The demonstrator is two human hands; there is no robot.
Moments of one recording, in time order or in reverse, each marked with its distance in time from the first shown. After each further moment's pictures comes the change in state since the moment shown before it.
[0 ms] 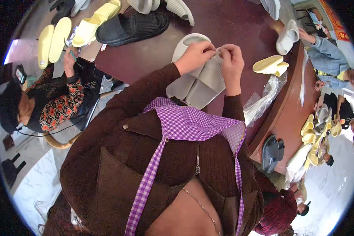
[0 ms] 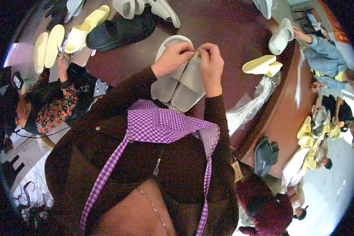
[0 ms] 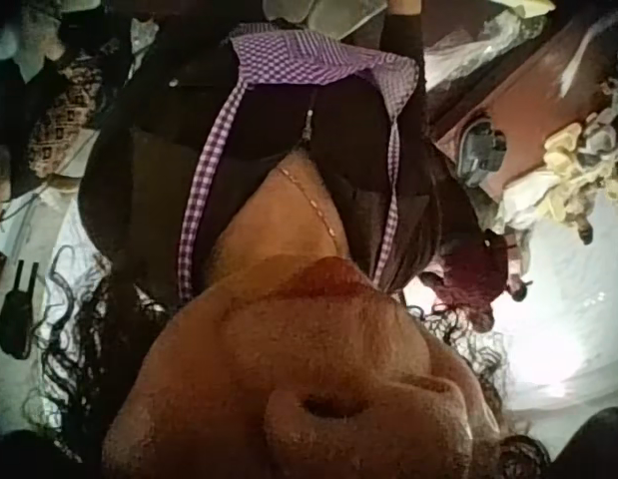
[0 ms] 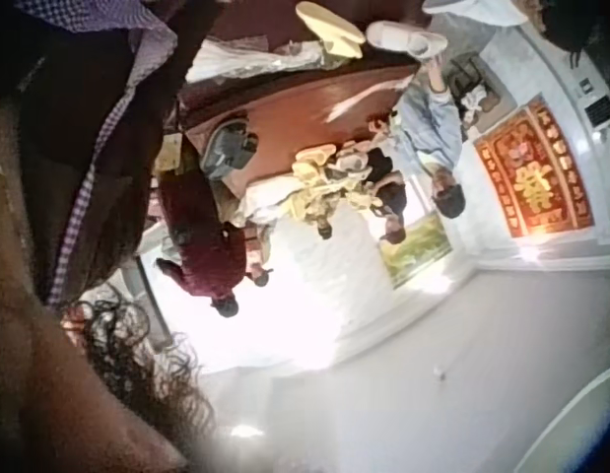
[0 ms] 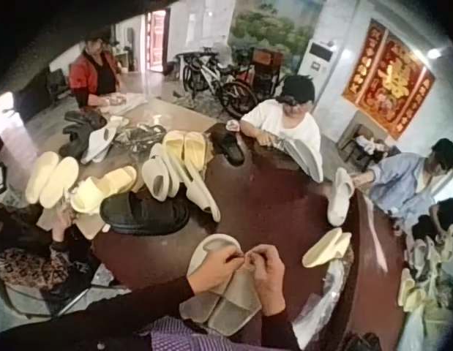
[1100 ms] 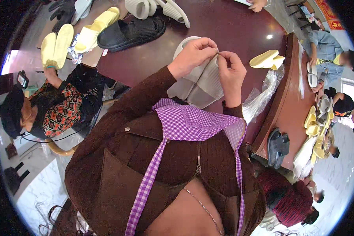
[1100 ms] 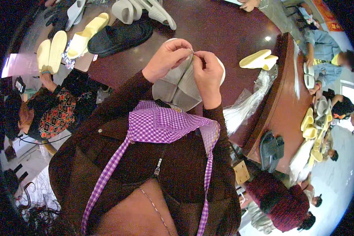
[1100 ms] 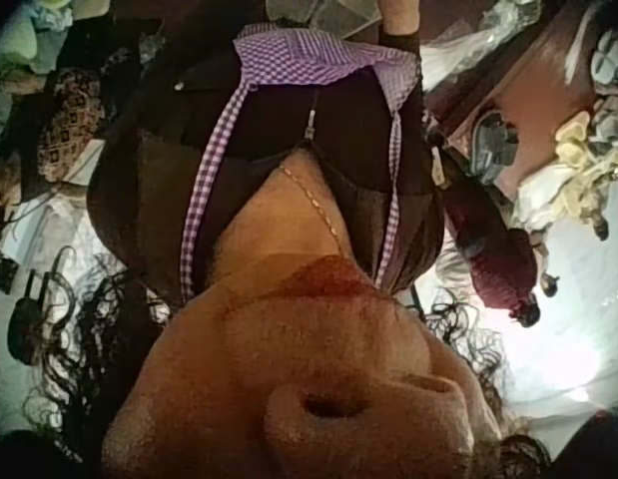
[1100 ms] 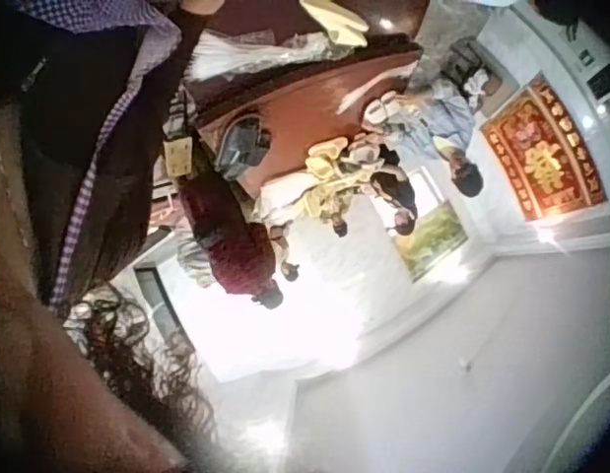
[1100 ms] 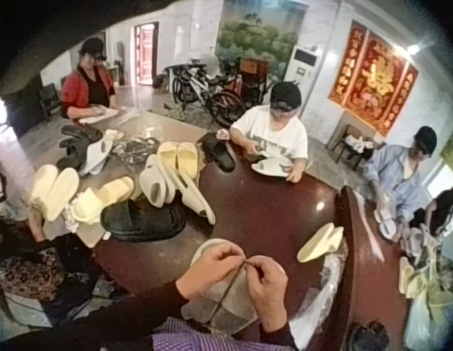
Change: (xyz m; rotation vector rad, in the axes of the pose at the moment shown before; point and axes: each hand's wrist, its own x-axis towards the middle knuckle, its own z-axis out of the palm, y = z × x) left_hand -0.031 0.070 -0.003 -0.504 -0.115 -0.117; right_hand -0.039 -0.059 -0.011 -0.109 0.132 -0.057
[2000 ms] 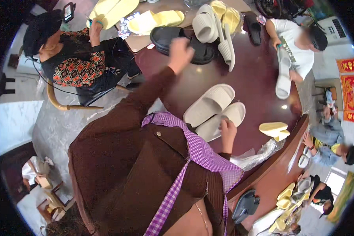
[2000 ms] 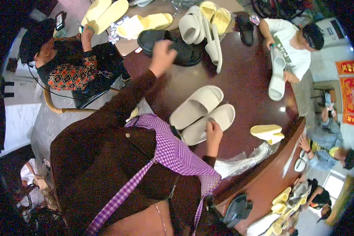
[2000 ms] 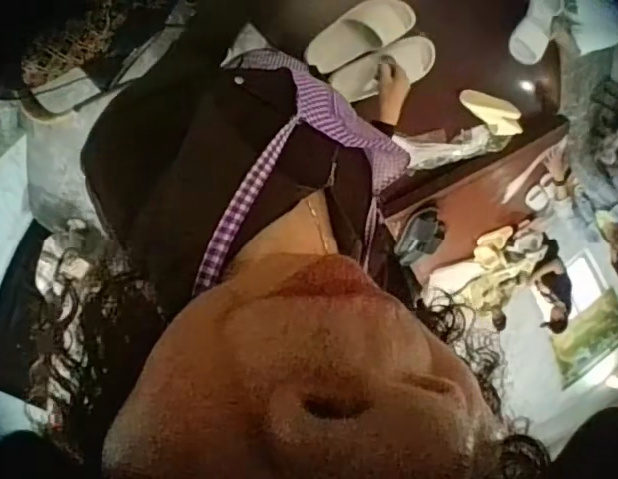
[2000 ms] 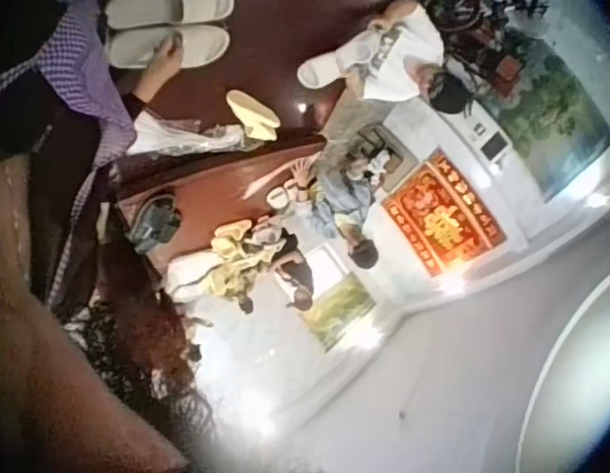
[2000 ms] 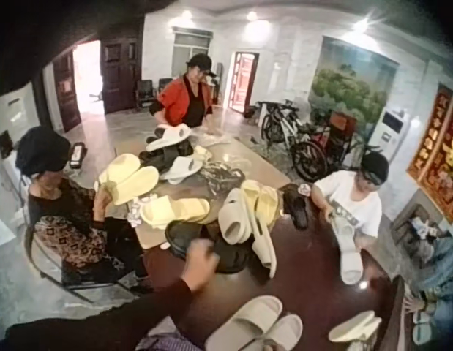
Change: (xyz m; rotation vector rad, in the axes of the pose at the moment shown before) left_hand -0.011 -0.029 -0.207 1.228 1.116 0.532; right_hand -0.060 0.105 0.008 -0.145 -0.507 0.525
